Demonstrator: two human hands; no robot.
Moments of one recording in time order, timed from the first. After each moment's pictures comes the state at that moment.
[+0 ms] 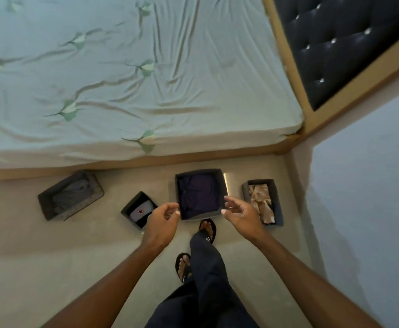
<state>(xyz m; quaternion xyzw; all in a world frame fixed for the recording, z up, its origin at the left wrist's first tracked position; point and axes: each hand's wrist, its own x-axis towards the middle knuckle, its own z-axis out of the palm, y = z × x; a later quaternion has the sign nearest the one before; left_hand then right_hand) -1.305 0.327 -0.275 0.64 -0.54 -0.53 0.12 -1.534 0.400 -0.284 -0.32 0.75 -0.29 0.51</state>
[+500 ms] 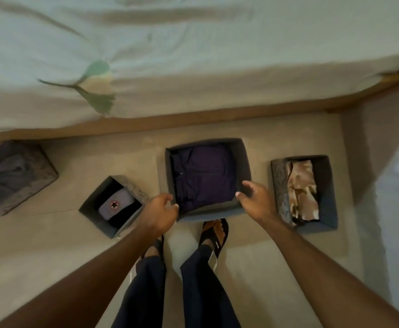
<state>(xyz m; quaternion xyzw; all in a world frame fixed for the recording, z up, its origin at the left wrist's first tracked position) -1.338 0.222 -0.644 0.66 -0.53 -0.52 -0.15 -1.592 0.306 -0.676 -0.27 0.83 -0.12 0.47</state>
